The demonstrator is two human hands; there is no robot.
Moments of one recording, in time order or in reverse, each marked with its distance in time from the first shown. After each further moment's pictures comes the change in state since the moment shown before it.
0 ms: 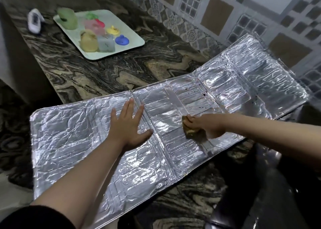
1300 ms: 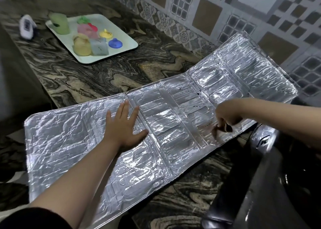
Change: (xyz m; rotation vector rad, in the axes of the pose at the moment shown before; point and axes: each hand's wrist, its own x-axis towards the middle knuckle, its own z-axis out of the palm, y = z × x) left_hand 0.001 0.000 0.000 0.007 -0.008 -0.001; right_hand -0.041 0.051 -0.003 -0.096 -0.131 0.193
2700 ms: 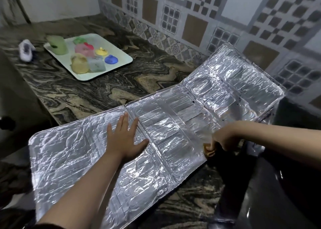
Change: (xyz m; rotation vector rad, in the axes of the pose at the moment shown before) left_hand -0.001 0.001 -0.001 -0.022 0.006 -0.005; right_hand -0.008 -0.040 0.029 0.353 -0.234 -0.041
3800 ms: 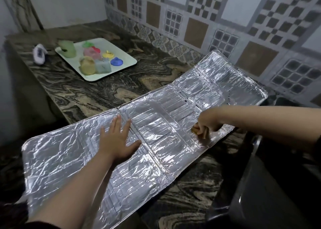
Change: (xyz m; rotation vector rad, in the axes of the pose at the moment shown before) left_hand -0.027 -0.024 -0.009 0.093 -0.055 -0.059; right_hand -0.007 -0.020 -0.041 -0.608 0.253 -0.078
